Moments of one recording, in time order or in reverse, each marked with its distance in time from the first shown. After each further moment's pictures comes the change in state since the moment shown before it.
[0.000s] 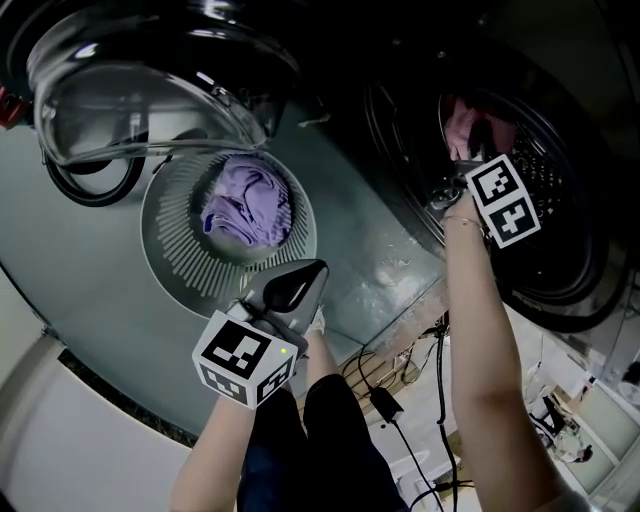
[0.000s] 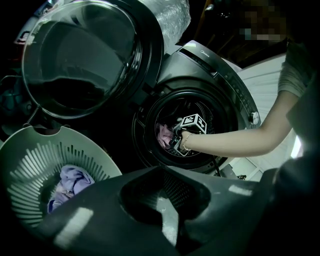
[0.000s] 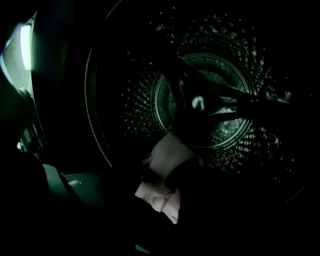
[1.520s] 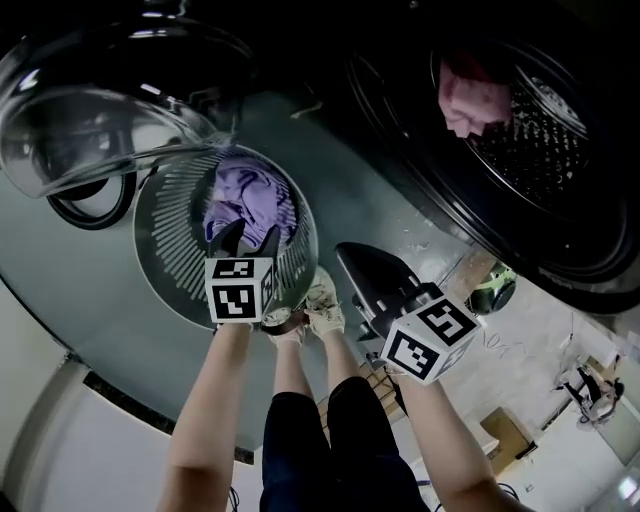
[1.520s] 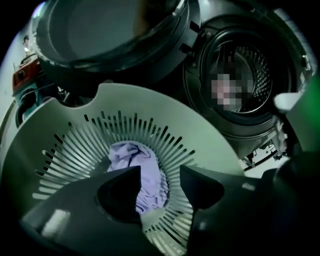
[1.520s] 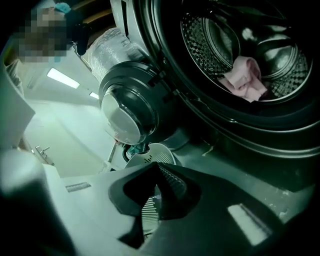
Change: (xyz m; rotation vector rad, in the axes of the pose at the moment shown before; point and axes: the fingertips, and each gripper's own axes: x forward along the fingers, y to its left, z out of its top) left arm 0.024 0.180 -0.094 0.086 0.318 0.475; right arm -0.229 0.149 -0.191 -0.014 0.541 0.776
